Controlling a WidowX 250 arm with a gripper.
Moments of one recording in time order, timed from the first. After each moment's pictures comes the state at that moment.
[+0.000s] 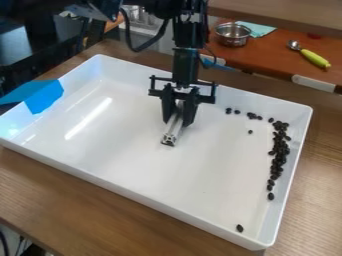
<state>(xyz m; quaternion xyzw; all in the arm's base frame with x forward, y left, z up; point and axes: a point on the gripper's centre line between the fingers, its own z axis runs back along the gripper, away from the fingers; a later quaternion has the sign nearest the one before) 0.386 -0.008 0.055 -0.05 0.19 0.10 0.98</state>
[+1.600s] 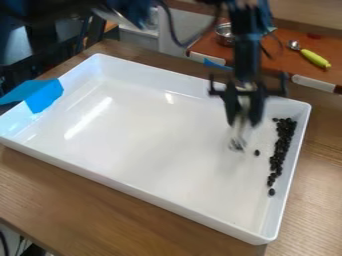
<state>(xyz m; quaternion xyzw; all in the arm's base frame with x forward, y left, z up) 0.396 -0.081 0.093 -0.13 0.15 0.07 0.98</state>
